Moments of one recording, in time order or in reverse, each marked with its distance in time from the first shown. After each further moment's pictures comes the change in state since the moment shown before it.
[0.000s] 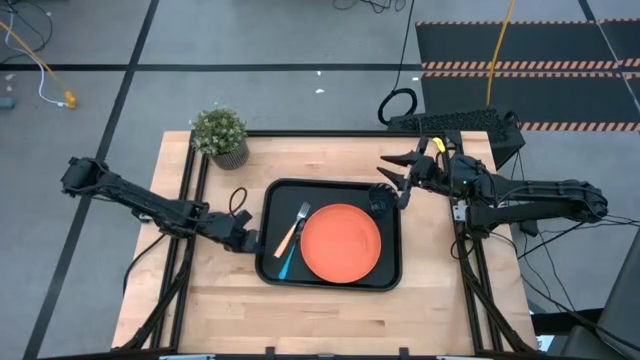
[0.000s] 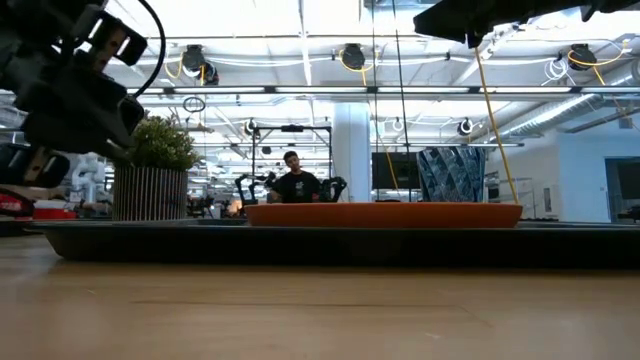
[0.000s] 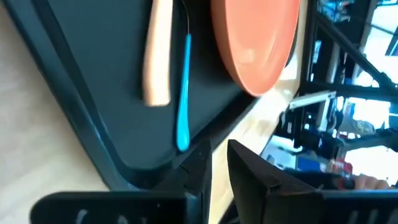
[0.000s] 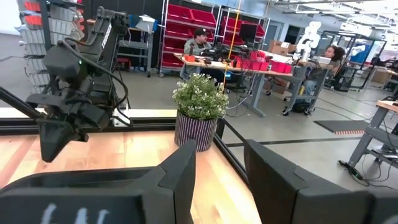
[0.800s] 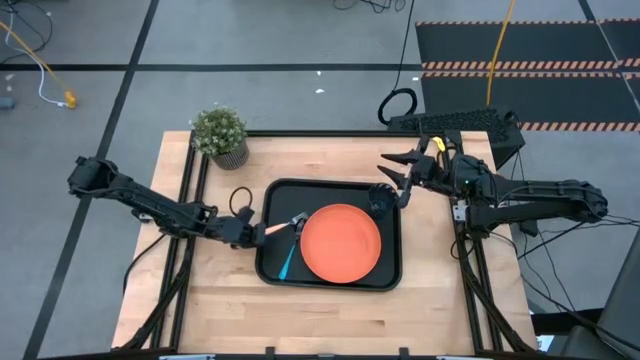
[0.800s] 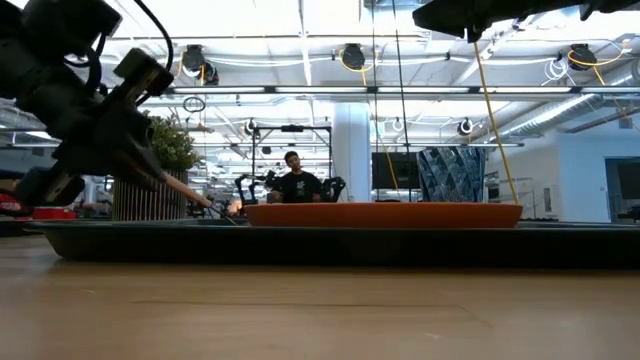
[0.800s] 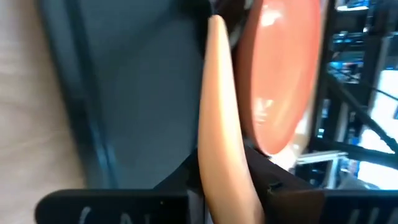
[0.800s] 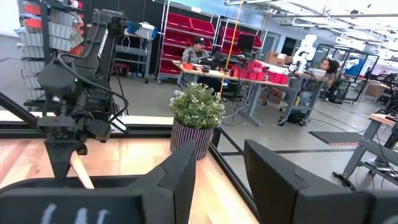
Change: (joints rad) left arm 0.011 0.168 0.000 0.111 -0.191 -0.100; right arm 0.000 0.000 0.000 0.038 0.001 -0.044
